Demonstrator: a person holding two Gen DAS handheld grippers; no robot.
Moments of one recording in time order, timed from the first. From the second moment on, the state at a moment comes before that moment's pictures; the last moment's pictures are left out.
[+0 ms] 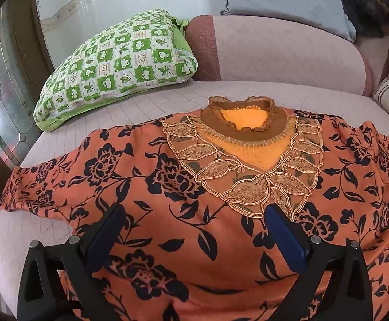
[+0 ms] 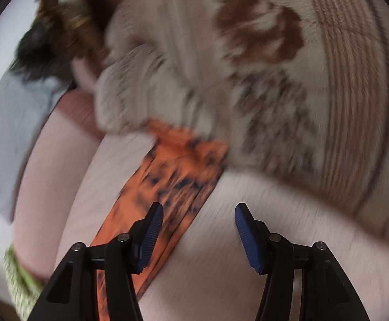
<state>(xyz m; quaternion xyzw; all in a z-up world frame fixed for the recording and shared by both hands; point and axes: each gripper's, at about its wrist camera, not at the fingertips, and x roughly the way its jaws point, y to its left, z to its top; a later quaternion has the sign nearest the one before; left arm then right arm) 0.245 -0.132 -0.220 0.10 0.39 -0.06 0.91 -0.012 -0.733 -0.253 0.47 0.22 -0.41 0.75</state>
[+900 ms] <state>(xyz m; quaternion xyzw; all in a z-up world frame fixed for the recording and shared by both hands) 0.249 -0.063 -0.180 0.02 0.36 -0.01 0.93 0.106 -0.571 -0.110 0.44 0.15 -0.11 0.88</state>
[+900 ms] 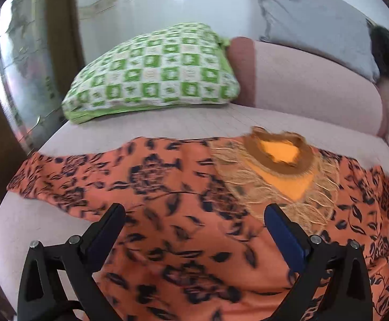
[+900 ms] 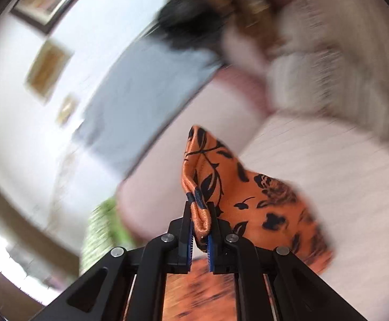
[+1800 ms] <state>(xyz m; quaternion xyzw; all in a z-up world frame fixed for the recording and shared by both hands) 0.262 0.117 -0.186 -0.10 0.38 0.16 0.91 0.310 -0.167 -0.184 0.39 0.35 0.17 0.83</state>
